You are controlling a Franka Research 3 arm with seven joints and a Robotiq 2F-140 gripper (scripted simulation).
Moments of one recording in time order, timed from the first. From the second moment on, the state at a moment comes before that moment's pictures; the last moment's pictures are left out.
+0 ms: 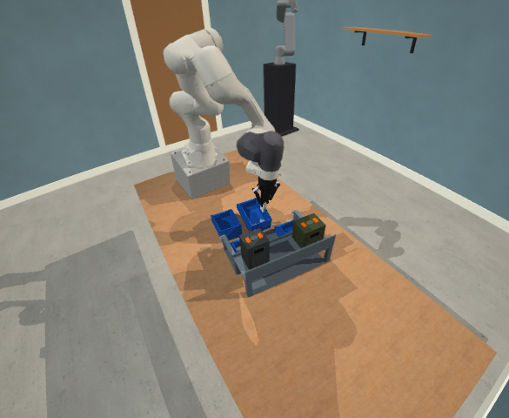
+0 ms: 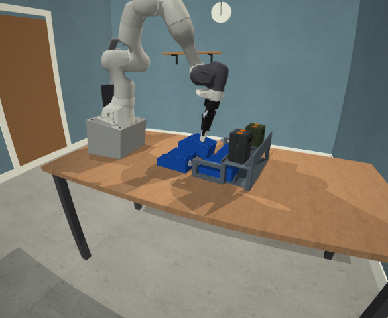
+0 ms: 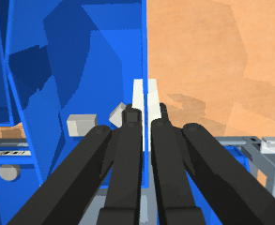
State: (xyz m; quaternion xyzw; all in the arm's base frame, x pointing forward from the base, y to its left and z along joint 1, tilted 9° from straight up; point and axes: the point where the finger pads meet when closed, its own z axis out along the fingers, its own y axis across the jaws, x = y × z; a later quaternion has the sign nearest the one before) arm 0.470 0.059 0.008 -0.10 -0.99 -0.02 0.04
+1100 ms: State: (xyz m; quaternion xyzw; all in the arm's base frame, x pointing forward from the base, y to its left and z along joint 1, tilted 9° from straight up) arm 0.502 0.053 0.013 -0.10 -0.99 -0.02 0.03
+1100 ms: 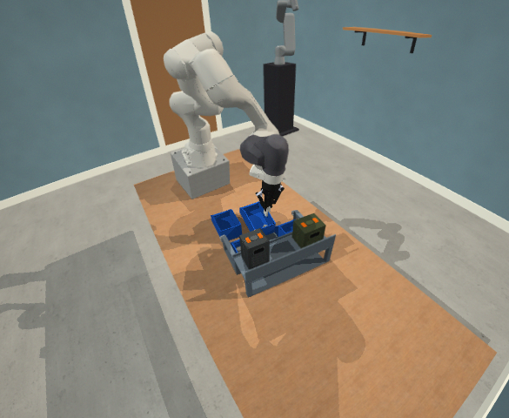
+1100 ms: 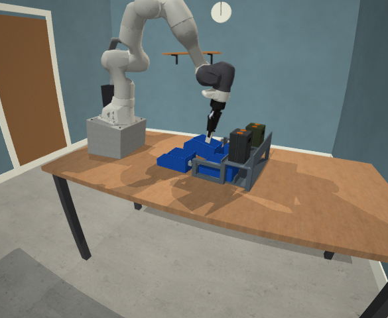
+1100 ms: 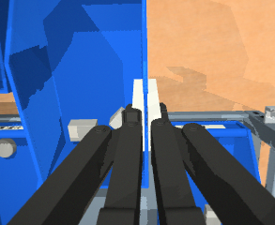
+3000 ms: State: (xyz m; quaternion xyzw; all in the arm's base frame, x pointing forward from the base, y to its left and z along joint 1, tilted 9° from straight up) arm 0.543 0.043 0.019 -0.10 -0.99 -0.02 0.03
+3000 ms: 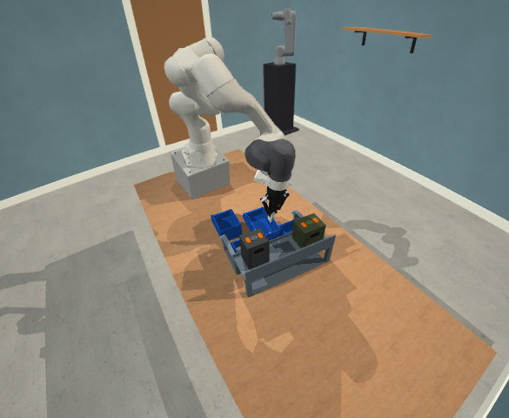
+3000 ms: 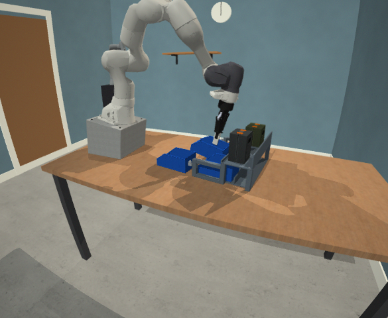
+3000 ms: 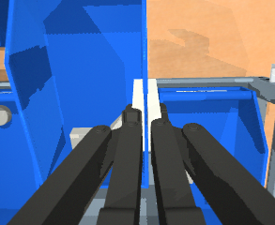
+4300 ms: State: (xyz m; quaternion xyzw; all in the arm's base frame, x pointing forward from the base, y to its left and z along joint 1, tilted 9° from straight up) arm 0.545 0.043 0.019 -0.10 -0.99 -0.02 0.04
